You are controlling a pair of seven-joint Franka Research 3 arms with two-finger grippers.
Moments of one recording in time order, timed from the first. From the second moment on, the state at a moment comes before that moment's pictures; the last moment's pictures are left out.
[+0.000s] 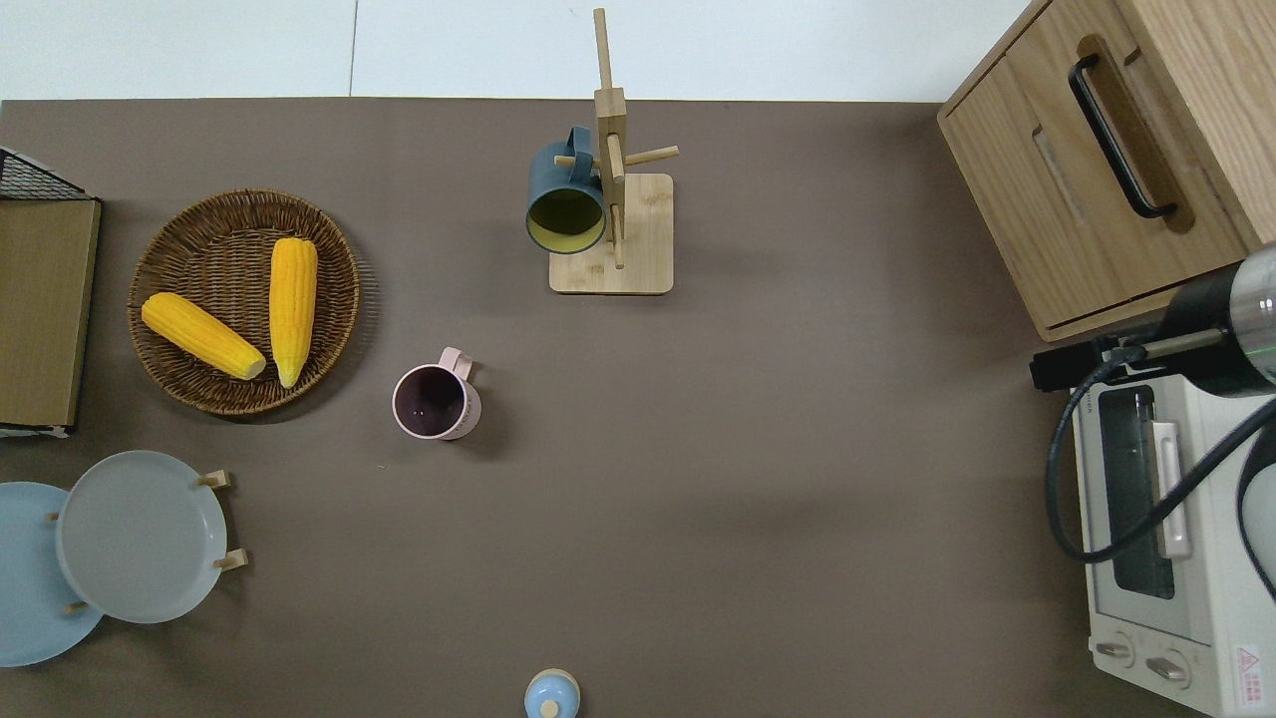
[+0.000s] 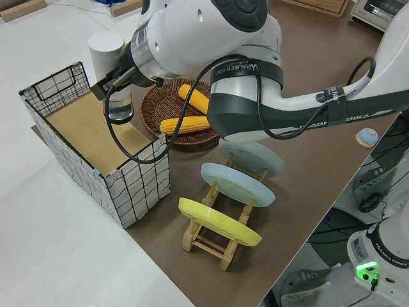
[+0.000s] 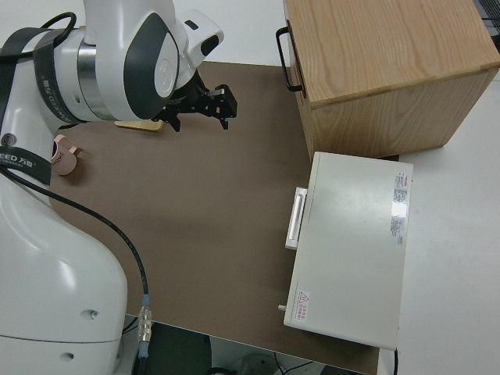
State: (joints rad) left arm 0.53 0.11 -0.02 -1.79 -0.52 2.56 0.79; right arm 0.06 -0.01 0.00 -1.55 0.01 1.54 -0.07
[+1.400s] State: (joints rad) left arm 0.57 0.29 -0.03 -1.69 -0.71 2.56 0.99; right arm 0.06 -0.01 0.00 -1.55 0.01 1.54 -0.07
